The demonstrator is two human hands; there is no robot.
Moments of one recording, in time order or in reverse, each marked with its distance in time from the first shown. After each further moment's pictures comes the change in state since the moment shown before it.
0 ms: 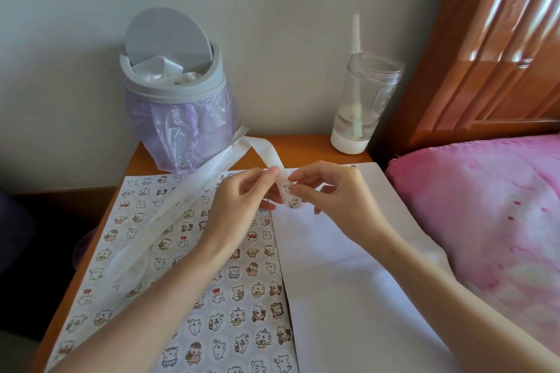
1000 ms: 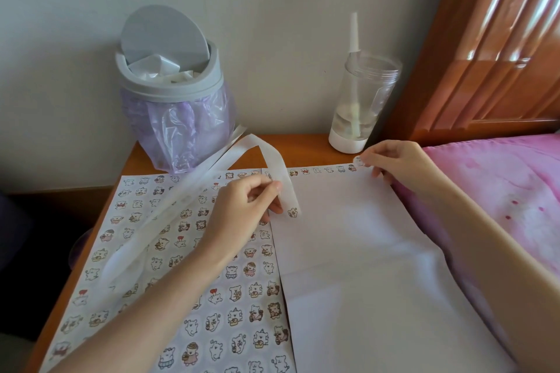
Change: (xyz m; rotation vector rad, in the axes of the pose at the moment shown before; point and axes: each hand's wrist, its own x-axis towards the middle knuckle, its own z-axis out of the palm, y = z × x) left_hand -0.001 -0.009 0.001 0.230 -0.021 0.037; right_hand 0.037 0.049 -0.097 -0.149 0.126 0.291
